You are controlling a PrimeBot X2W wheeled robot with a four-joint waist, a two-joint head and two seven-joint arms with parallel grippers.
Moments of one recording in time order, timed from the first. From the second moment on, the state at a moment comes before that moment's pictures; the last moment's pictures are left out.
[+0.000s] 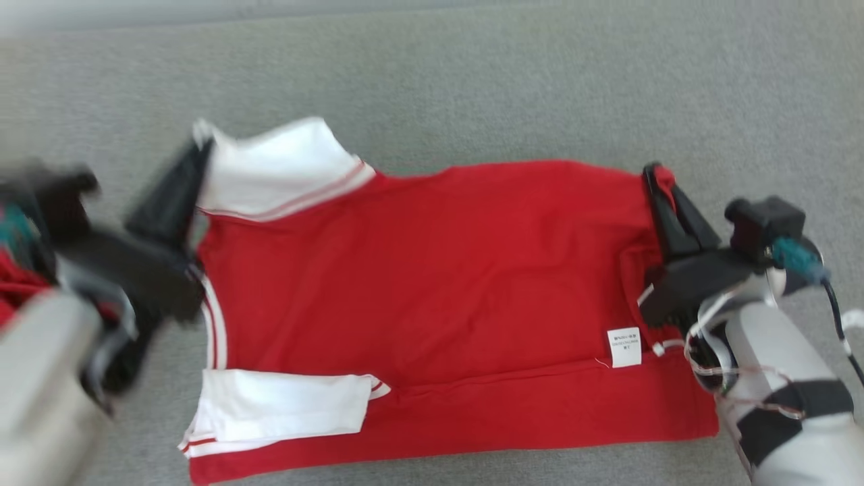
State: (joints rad) left arm -0.83 0.61 -0.72 0.37 -1.01 -0.12 -0.26; right arm -0.64 -0.25 0.28 0.58 0.37 0.13 -0.20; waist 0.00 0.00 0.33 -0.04
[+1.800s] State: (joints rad) left arm -0.03 0.08 0.16 0.06 -0.24 -0.13 -0.26; right arm -0.22 -0.20 0.12 0.64 0.43 0.13 -0.18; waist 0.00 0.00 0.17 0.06
